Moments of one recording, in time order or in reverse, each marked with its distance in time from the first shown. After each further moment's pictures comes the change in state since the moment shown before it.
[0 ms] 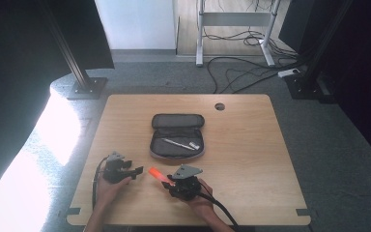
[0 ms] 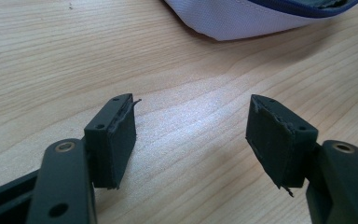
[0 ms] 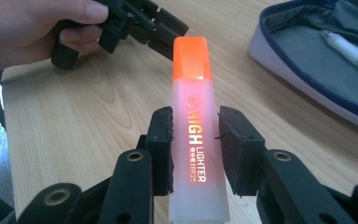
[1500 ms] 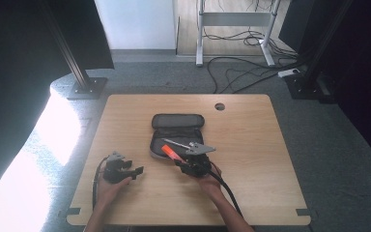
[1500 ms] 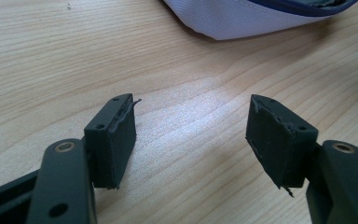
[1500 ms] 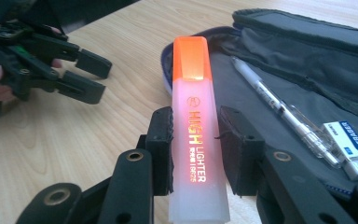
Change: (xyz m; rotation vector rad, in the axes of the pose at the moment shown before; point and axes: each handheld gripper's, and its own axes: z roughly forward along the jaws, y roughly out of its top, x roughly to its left) left arm -0.001 0.000 0.000 0.001 0.000 0.004; right arm -0.069 0.020 -0.001 -0.047 -0.082 0.088
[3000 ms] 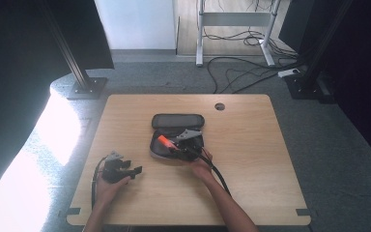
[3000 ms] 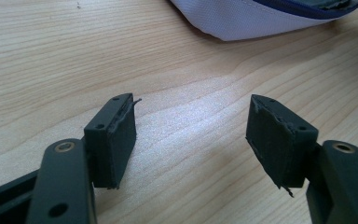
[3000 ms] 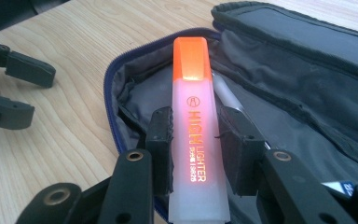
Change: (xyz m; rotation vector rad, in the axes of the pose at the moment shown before) left arm 0.005 -0.001 -0.001 -0.005 0.003 -0.014; right arm -0.027 0.026 0.058 0.077 -0.022 -0.022
